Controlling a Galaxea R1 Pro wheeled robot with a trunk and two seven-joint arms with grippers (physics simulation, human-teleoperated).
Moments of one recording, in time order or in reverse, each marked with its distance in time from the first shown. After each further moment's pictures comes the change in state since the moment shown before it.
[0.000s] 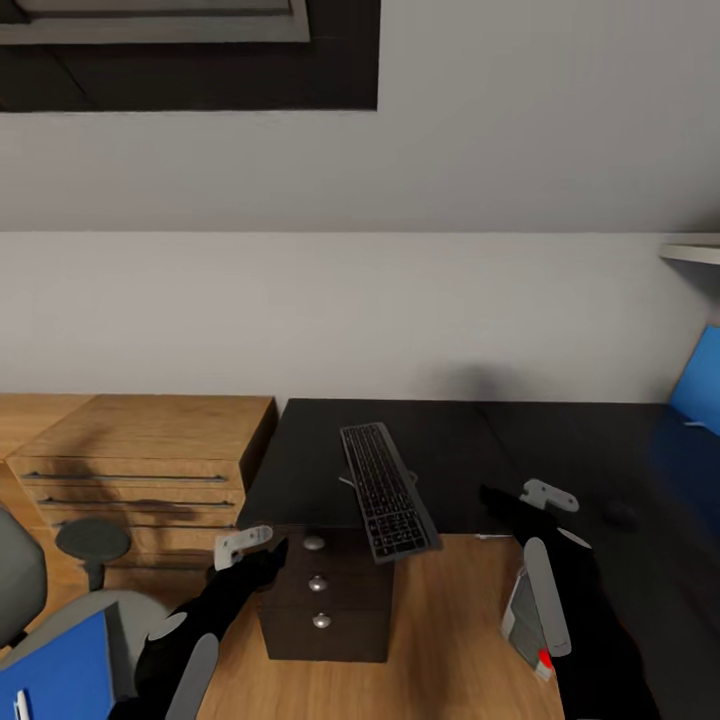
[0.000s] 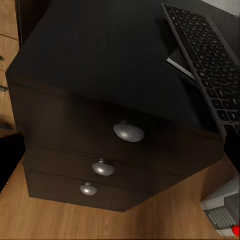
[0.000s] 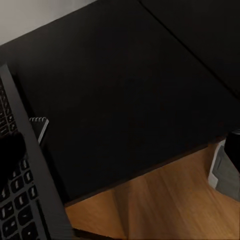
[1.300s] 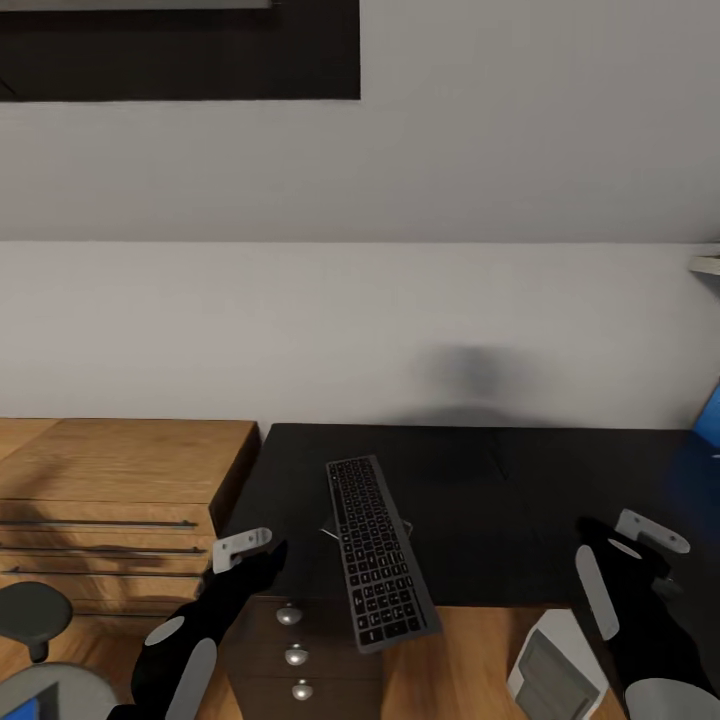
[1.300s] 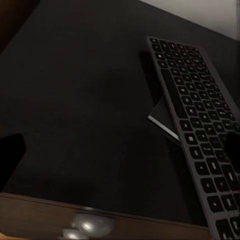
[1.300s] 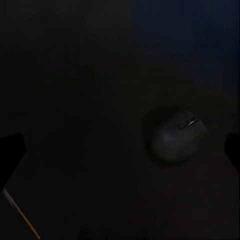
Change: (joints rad) left arm 0.015 0.000 0.000 -0.016 0.000 0.001 0.001; right arm -0.088 -0.219 -0.095 0.360 -0.004 -0.236 -0.345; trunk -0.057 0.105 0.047
